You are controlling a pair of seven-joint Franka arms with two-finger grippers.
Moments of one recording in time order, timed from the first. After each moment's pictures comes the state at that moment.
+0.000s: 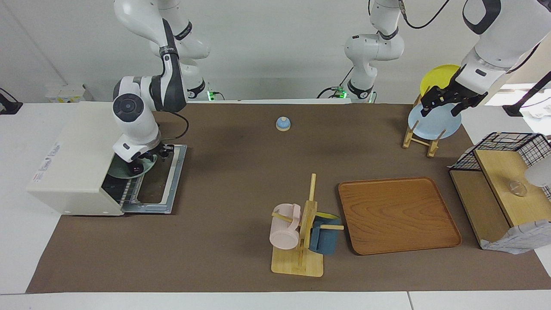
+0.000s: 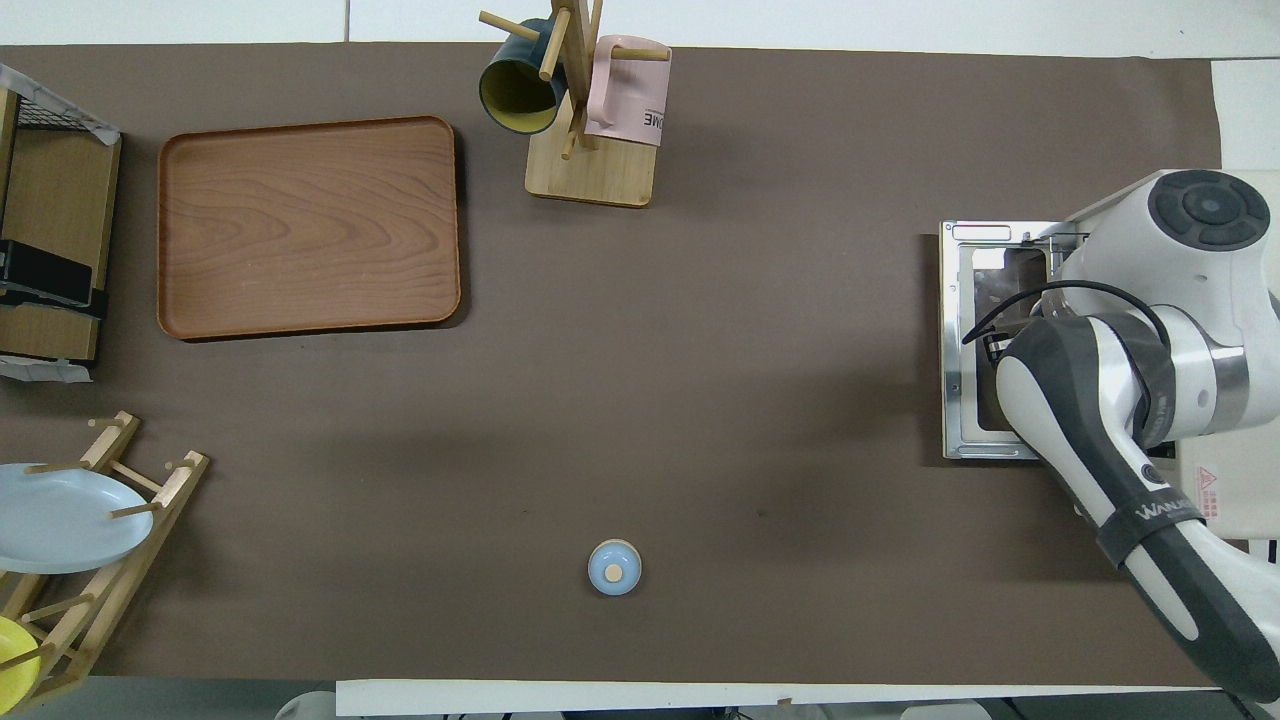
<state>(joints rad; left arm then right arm) -0.13 -0.04 0.06 -1.61 -0.03 1.47 0.01 -0.07 0.07 0.08 -2.12 -0.22 1.97 -0.01</state>
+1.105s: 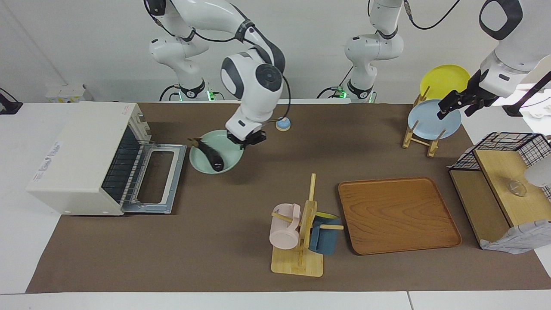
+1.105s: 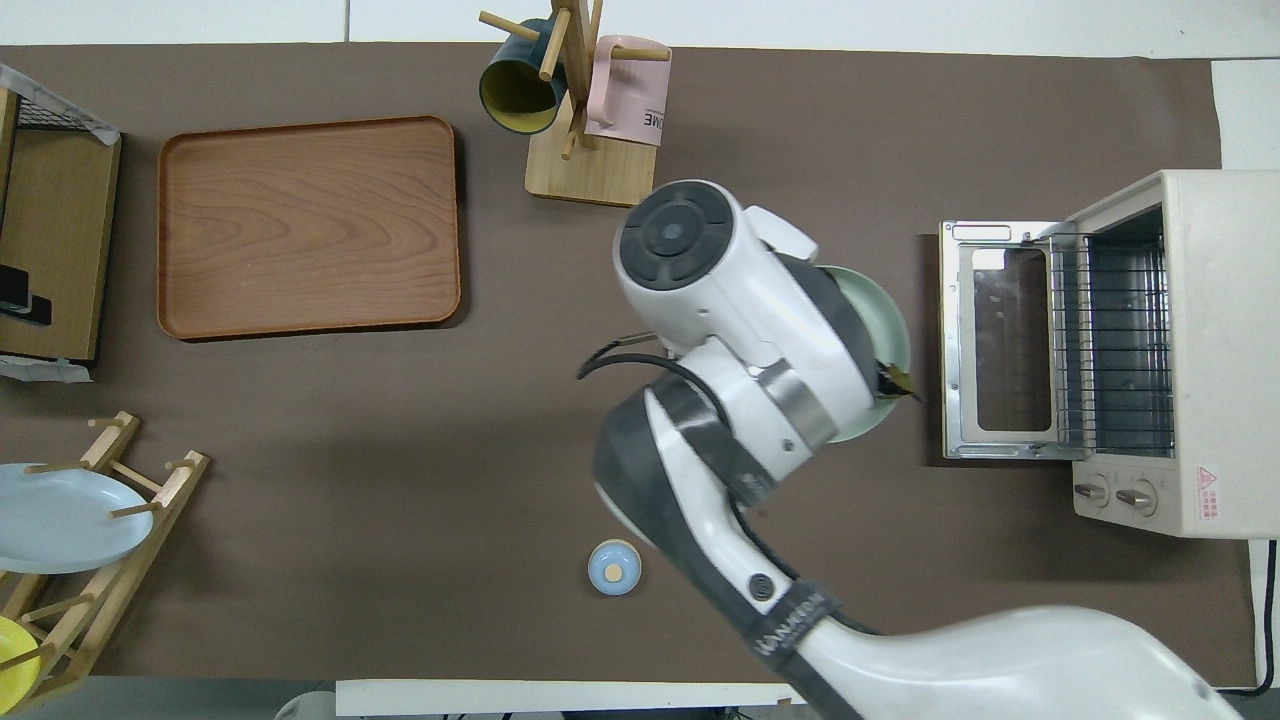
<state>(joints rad) -0.03 -0.07 0.08 -1.71 -0.03 1.55 0.01 0.57 0.40 0.10 -1.52 -0.12 1.67 0.69</state>
